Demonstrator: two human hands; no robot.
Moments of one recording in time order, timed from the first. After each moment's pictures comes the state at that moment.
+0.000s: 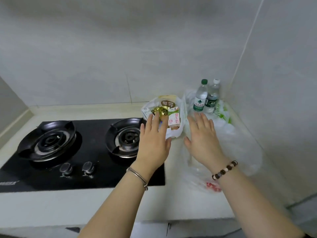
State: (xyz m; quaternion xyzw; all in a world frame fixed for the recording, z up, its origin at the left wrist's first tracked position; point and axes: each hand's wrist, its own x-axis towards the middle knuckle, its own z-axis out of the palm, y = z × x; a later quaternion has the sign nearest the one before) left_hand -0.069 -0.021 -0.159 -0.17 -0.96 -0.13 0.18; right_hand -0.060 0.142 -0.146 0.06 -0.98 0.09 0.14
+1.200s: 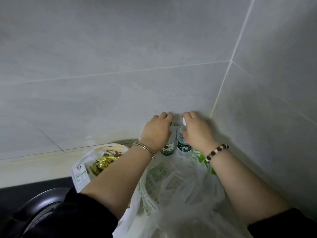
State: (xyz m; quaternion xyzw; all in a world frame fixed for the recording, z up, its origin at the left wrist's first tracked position) left_hand -0.452 0.217 -0.178 -0.27 -0.95 -0.11 0.06; right_hand -0.418 0.366 -0.179 0.01 -0.99 0.12 0.08
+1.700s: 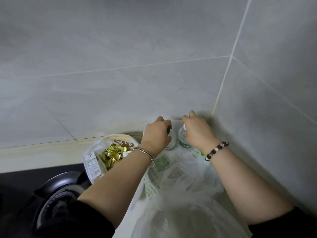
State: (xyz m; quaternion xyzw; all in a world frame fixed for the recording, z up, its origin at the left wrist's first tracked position) left_hand -0.404 0.210 -0.169 -0.19 -0.97 -0.18 0.01; right_hand -0.388 0.354 -0.162 0.03 -1.00 0.08 0.02
